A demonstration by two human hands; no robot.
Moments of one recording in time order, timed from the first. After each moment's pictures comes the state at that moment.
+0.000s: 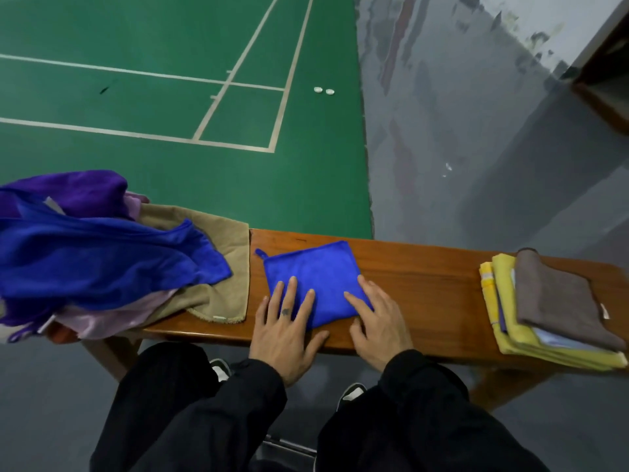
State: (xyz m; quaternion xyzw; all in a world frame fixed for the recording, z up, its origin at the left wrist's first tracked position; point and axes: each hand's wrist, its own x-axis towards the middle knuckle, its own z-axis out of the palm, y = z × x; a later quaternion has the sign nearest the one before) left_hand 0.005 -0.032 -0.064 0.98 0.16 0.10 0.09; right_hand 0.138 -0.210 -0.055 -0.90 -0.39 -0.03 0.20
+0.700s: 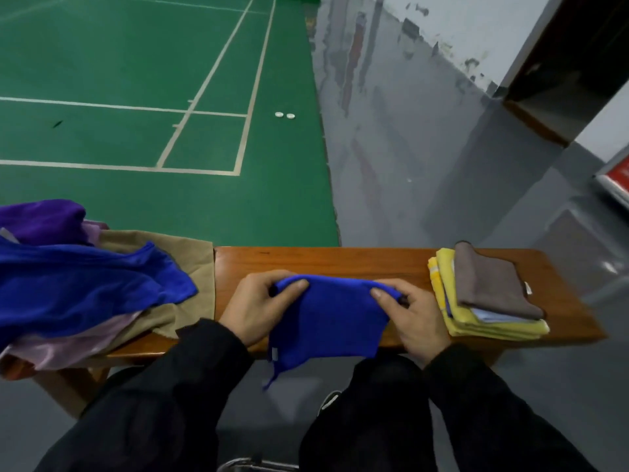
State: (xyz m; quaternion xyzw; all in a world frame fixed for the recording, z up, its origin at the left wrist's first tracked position) left_hand 0.031 -0.028 0.087 0.84 0.05 0.11 0.53; right_hand 0.133 -0.285 0.078 -0.81 -0.22 0.10 0.53
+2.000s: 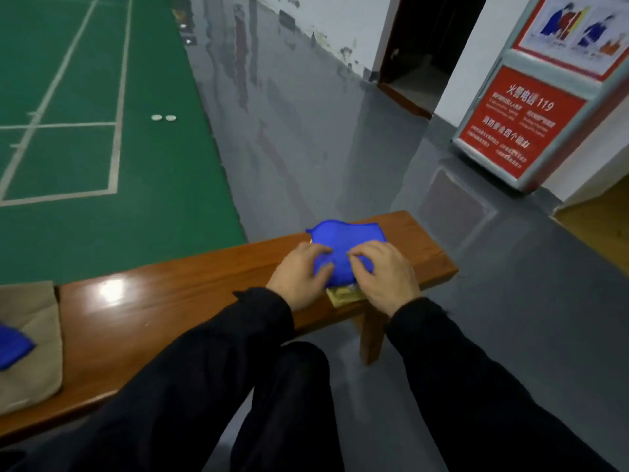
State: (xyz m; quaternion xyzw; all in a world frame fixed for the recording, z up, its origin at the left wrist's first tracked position) left_hand 0.190 -0.252 0.069 0.90 -0.12 0.06 0.41; right_hand 0.194 -0.447 0.099 -0.95 -0.15 -0.16 0.23
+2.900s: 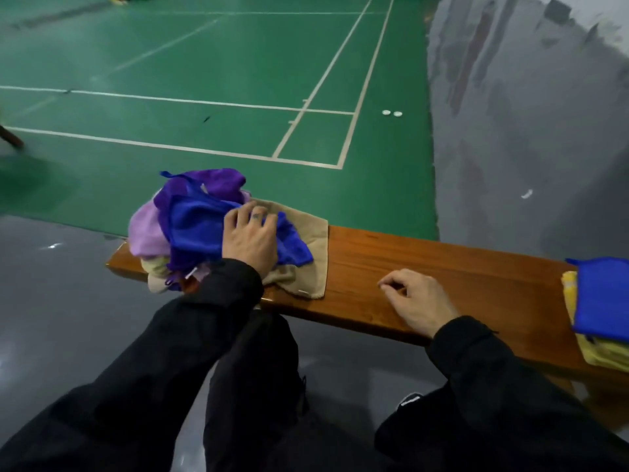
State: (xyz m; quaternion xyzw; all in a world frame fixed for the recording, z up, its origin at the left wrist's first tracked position) left_hand -0.051 0.142 0.070 0.94 0.29 0.13 -0.15; right_hand 0.094 -0.155 0.049 -0.87 -0.40 0.11 0.27
